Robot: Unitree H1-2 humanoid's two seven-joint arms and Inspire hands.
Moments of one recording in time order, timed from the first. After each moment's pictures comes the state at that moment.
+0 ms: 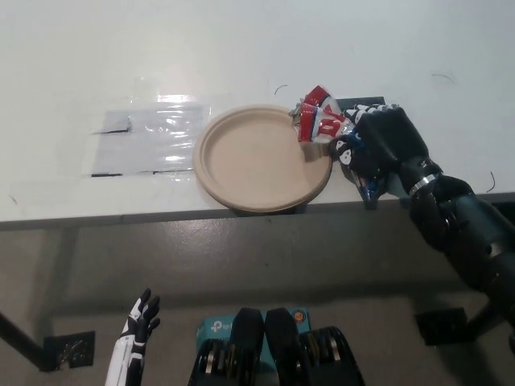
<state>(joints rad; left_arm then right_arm) 0.13 0.02 -0.01 0.12 0.11 -0.30 0.01 -0.96 -0.27 0.66 1.16 -0.72 -0.42 -0.57</state>
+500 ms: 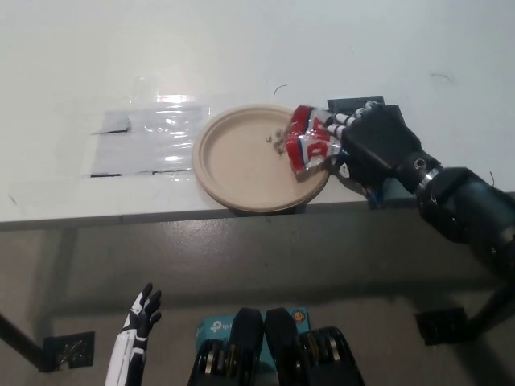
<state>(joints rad) 0.12 0.02 -0.01 0.12 0.11 -0.30 0.01 -1.03 -0.34 0.94 1.13 -0.98 -0.40 -0.70</state>
